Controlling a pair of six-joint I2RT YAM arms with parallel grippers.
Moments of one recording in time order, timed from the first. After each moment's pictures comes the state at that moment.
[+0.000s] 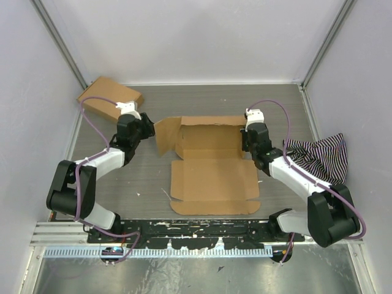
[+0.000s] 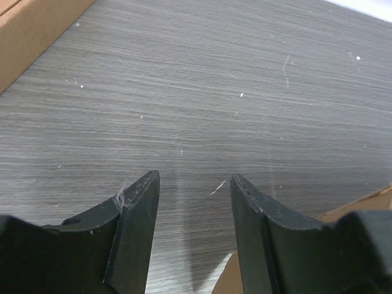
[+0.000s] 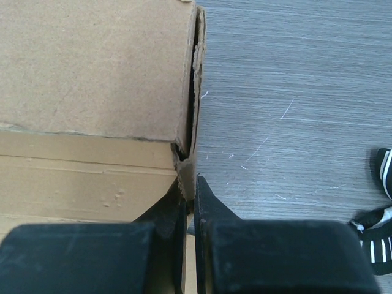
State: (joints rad) left arm -0.26 1.51 0.73 0.41 -0.07 -0.42; right arm 0.37 1.25 0.68 0.03 0.27 0.12
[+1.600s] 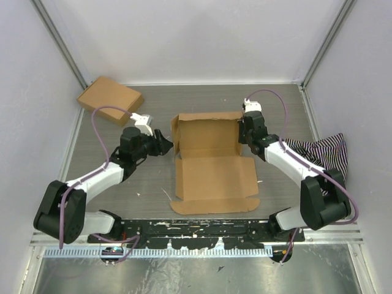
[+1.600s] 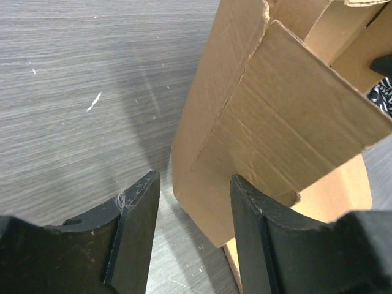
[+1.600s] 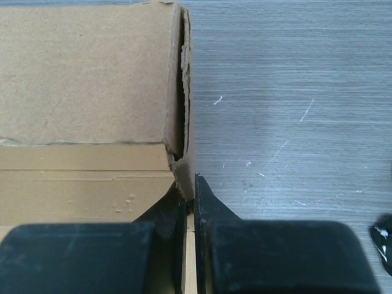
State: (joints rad) left arm -0.40 1.28 0.57 0.33 0.24 -0.45; right arm 0.36 1.39 0.86 -0.12 0.23 0.21
